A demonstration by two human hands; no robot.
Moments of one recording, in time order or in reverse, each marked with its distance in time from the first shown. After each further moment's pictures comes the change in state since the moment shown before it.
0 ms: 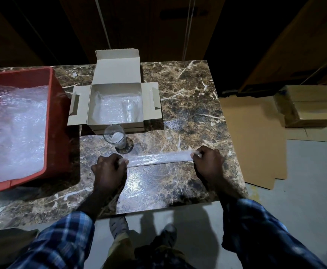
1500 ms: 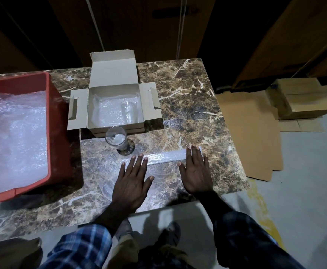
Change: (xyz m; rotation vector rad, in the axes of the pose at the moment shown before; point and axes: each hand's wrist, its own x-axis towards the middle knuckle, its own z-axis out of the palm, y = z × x) left_hand -0.039 0.008 0.033 0.418 -0.250 0.457; right_hand -0.056 -0.008 0.037 -0.420 -0.168 -0.220
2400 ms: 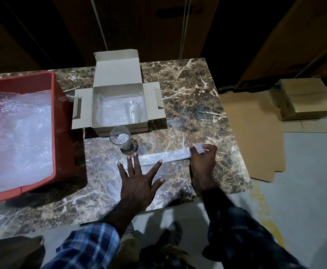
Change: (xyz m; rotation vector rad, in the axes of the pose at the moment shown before) left_hand 0.000 0.021 -0.010 0.100 0.033 -0.055; right_hand 0.035 -0.035 -0.028 0.973 0.422 0.730
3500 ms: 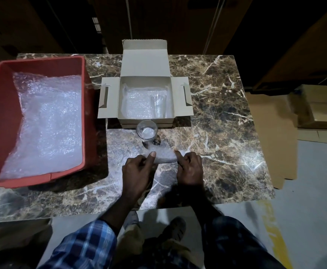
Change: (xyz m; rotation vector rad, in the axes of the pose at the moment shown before) left_hand 0.002 -0.053 -0.029 -0.953 0.255 -0.478; right_hand -0.058 0.051 0.058 -0.490 -0.154 -1.054
